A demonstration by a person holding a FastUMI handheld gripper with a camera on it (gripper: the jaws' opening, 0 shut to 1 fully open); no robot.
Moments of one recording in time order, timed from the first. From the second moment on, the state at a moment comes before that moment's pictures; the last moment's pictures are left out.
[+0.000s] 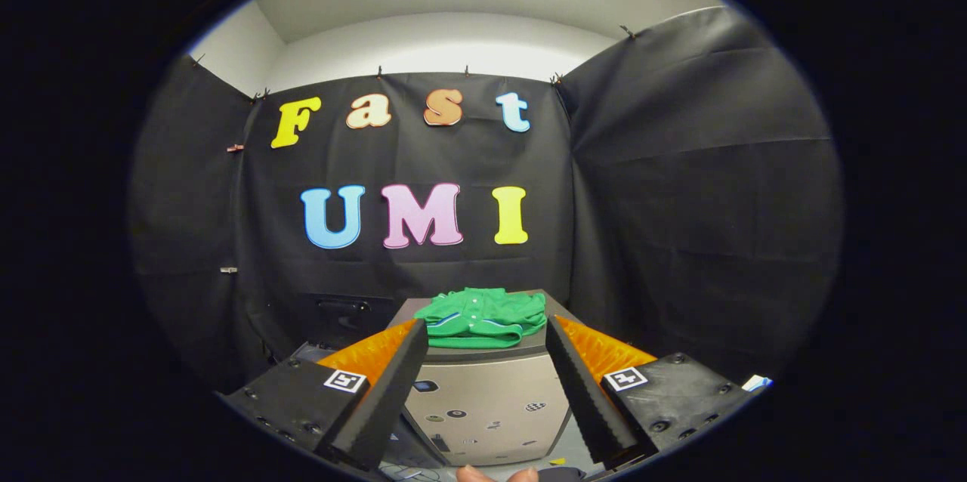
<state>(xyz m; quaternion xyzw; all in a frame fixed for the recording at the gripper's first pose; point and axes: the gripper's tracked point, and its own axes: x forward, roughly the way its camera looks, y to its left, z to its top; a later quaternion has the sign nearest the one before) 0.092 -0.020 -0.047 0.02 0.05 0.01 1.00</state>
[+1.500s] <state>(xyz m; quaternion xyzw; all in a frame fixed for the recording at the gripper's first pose) 0.383 0.007 -0.176 0.00 0.33 0.02 0.94</state>
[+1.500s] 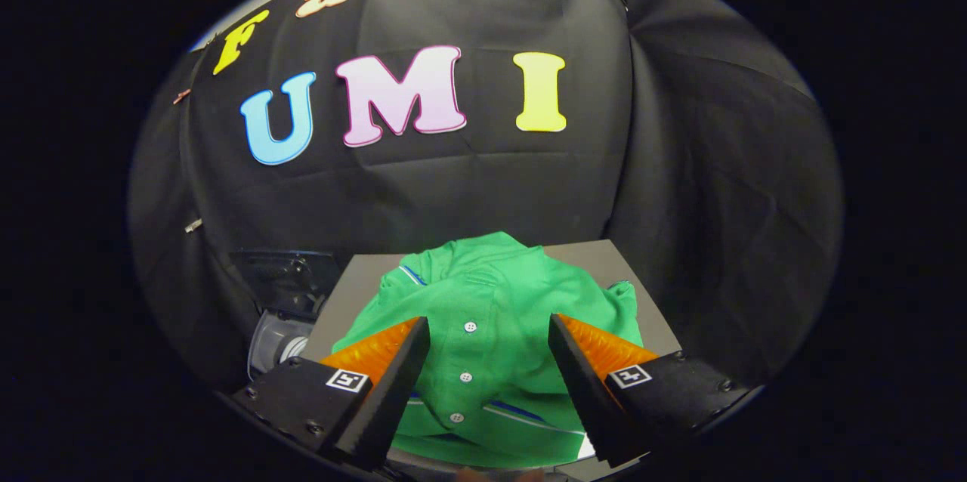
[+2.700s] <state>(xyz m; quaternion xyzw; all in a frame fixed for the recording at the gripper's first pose) 0.386 0.048 -0.172 -0.01 0.40 0.04 0.91</state>
